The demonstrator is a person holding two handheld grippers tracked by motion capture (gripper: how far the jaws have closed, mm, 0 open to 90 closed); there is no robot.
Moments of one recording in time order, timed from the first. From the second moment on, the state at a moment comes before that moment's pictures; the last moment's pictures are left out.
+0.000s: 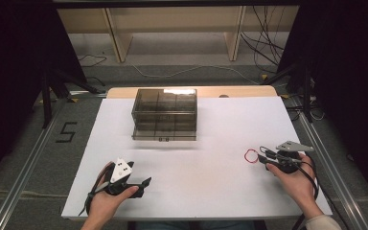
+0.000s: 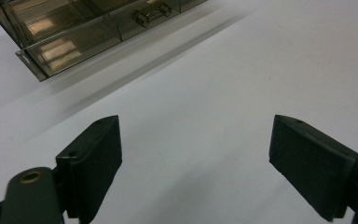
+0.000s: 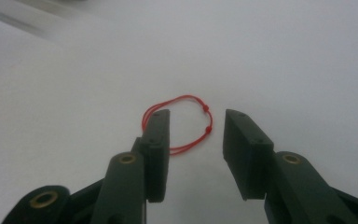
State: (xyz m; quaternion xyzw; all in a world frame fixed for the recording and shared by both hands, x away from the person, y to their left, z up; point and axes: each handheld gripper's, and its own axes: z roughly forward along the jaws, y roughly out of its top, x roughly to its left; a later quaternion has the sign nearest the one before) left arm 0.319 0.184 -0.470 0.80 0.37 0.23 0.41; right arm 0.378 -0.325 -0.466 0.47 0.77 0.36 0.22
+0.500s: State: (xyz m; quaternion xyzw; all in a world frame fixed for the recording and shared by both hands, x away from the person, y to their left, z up) left arm 0.320 0.185 -0.470 0.80 0.37 0.23 0.41; right arm 0.410 -0.319 -0.480 0.50 0.78 0.33 0.19
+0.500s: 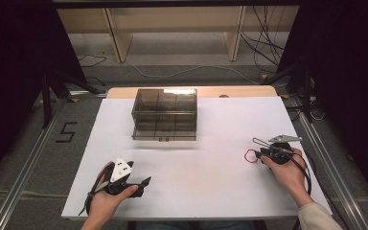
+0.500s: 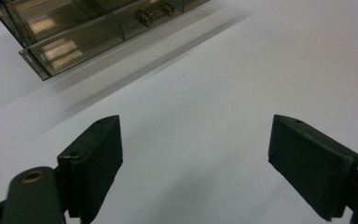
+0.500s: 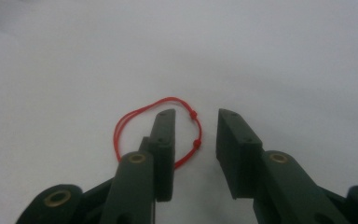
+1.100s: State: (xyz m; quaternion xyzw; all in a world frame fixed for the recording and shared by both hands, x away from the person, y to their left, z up) left arm 0.320 0.184 -0.470 0.80 0.37 0.23 0.41; right arm 0.412 -0.313 -0.485 0.53 0.77 0.31 0.20
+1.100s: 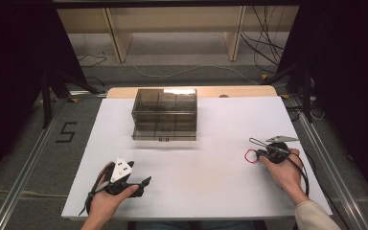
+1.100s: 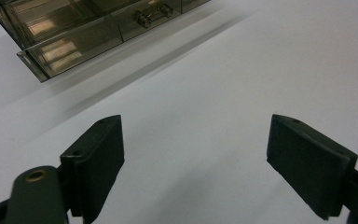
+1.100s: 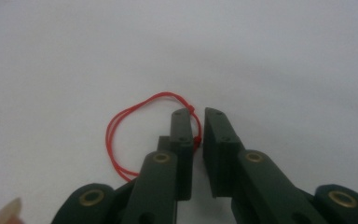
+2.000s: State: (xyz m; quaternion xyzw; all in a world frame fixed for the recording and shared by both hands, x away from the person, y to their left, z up) left arm 0.321 0.184 -0.469 0.80 0.36 0.23 0.41; right arm 0.412 -0.314 -0.478 0.55 0.74 0.33 0.19
